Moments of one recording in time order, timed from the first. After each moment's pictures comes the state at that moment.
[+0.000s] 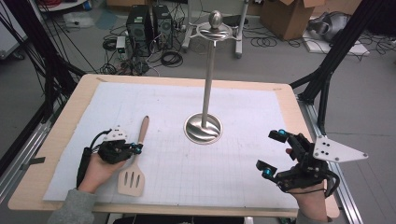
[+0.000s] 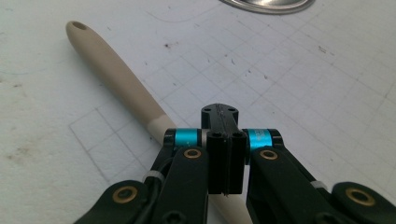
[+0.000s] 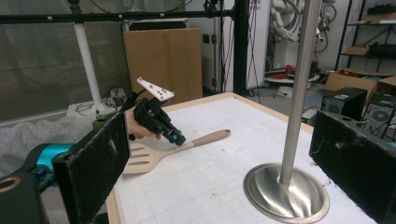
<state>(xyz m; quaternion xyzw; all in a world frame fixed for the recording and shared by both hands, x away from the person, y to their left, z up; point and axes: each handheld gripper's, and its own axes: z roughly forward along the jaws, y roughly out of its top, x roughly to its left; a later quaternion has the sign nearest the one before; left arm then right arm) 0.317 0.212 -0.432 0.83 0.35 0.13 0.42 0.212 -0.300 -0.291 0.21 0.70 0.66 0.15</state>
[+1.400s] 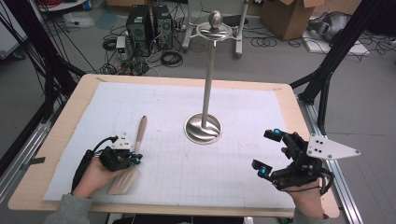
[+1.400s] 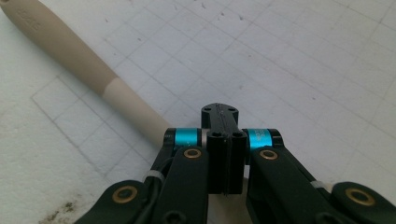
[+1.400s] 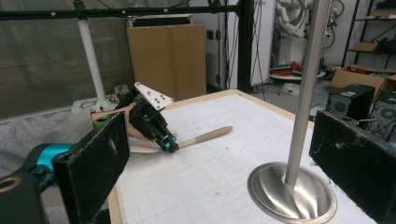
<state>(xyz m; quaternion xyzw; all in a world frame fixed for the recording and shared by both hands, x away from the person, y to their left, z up) 0.302 0.204 -0.433 0.88 0.30 0.12 0.34 0.218 -0.292 -0.294 0.21 0.71 0.66 0.14</state>
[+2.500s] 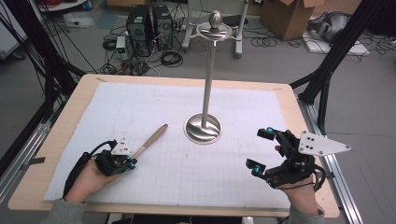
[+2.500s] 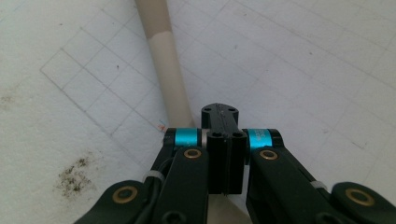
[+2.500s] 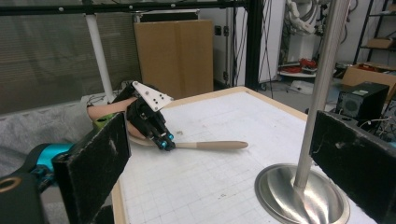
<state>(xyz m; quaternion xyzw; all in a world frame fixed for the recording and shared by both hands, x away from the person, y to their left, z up) 0.288 0.208 -0.427 0.90 0.29 0.14 0.29 0.226 -0.281 -0.295 0.20 0.72 0.65 0.13</state>
